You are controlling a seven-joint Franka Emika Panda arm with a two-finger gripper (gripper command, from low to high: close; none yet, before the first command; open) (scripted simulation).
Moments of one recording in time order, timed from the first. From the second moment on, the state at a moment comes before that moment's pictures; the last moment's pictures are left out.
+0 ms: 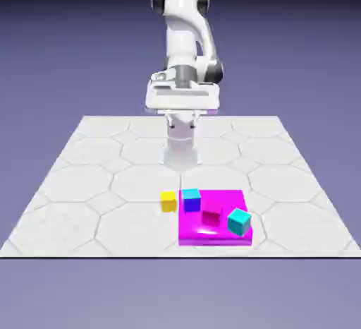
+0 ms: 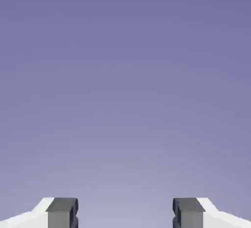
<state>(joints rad) 0.02 -0.53 -0.04 -2.81 0.05 3.00 0.79</state>
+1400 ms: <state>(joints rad) 0.18 -0.02 -0.41 -2.72 0.57 2.48 1.35</state>
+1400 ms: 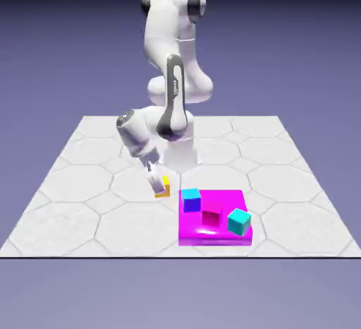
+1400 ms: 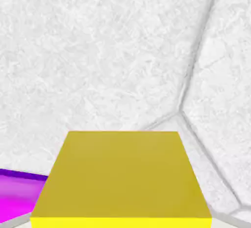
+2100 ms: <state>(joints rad) 0.09 0.27 0.15 -2.02 0.27 2.01 1.48</state>
